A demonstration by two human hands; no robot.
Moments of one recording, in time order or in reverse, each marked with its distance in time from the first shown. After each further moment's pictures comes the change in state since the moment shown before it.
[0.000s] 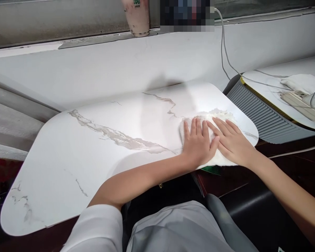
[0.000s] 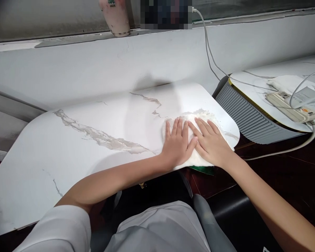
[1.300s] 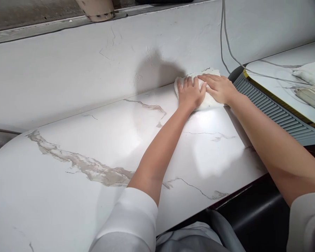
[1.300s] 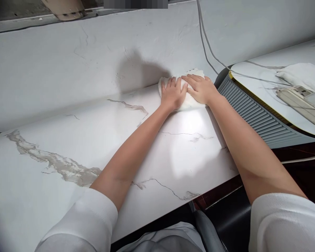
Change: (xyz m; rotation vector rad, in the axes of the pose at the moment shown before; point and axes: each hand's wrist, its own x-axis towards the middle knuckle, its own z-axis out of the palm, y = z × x) left_hand 0.242 -0.065 0.031 -0.086 0.042 -0.134; right_hand 0.184 0.163 0.051 0.066 -0.046 0.237
